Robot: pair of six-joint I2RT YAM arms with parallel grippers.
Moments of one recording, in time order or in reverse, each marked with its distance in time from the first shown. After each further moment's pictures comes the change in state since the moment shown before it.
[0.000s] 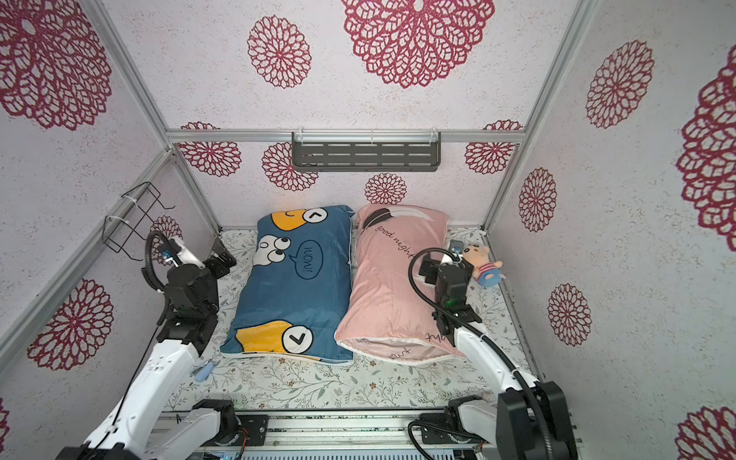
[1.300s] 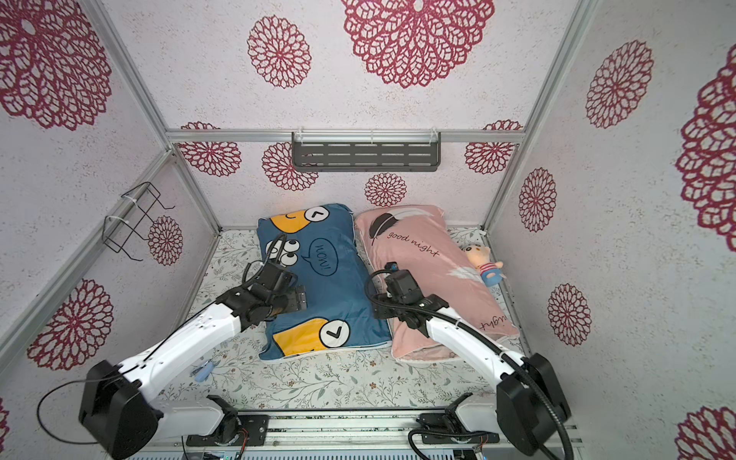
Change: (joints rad) left arm -0.478 0.278 0.233 -0.832 0.106 -0.220; right arm 0.322 0.163 0.180 -0.643 -0.333 0.169
